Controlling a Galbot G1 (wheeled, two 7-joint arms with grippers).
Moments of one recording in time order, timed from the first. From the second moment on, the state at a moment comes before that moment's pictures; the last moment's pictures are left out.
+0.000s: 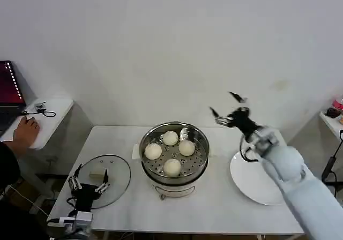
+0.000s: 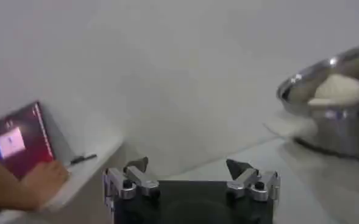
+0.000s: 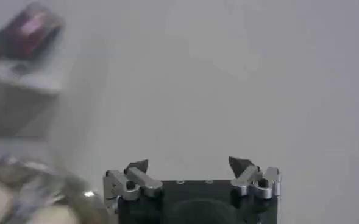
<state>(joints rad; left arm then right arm) 1.61 -1.35 -0.61 -2.09 0.40 0.15 -0.11 -1.04 0.94 0.48 1.91 0.32 -0.07 -0.09</state>
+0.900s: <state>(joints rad) 1.55 -1.30 -0.59 -1.82 1.18 0.10 -0.10 -1.56 1.15 1.08 2.05 0.40 0.06 -0.11</state>
